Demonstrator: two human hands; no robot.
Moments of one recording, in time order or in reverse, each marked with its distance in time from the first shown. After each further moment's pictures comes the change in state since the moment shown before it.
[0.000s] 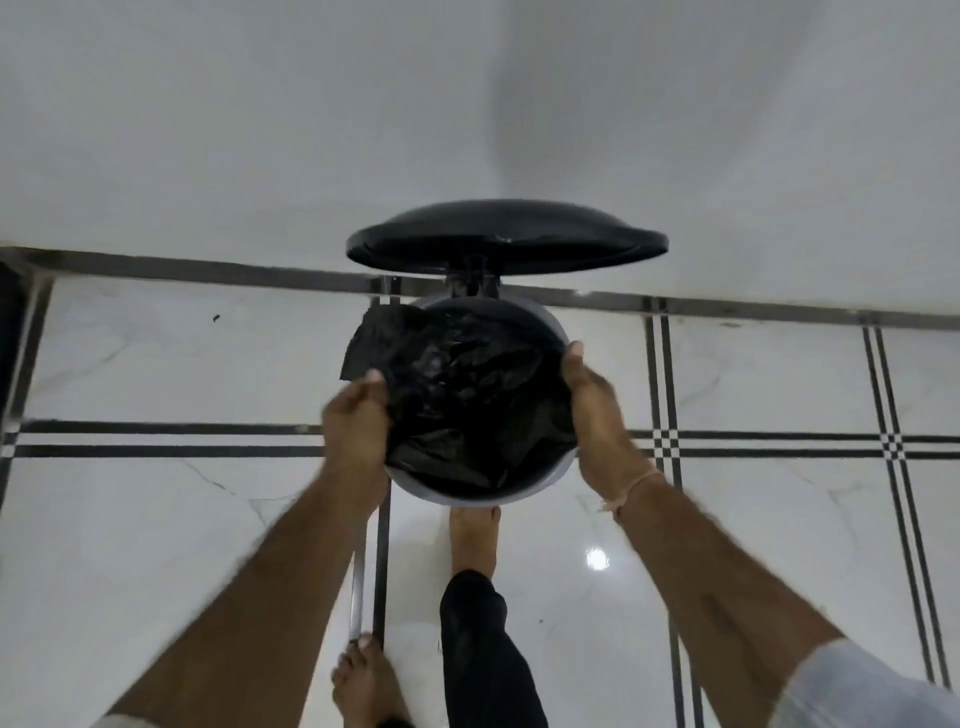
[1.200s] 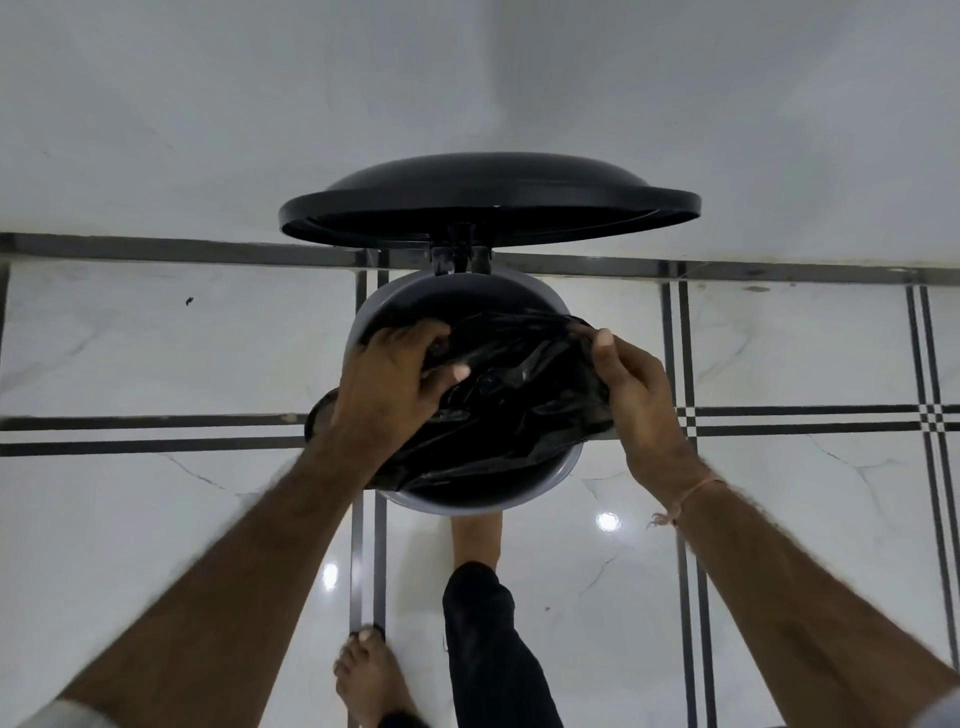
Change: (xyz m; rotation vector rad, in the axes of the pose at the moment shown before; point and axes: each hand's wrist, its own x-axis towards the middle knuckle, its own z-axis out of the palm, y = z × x) left_hand 0.039 0.014 0.035 1.208 -0.348 0.808; right_hand 0.030 0.010 -0.040 -0.172 -0.046 -0.269
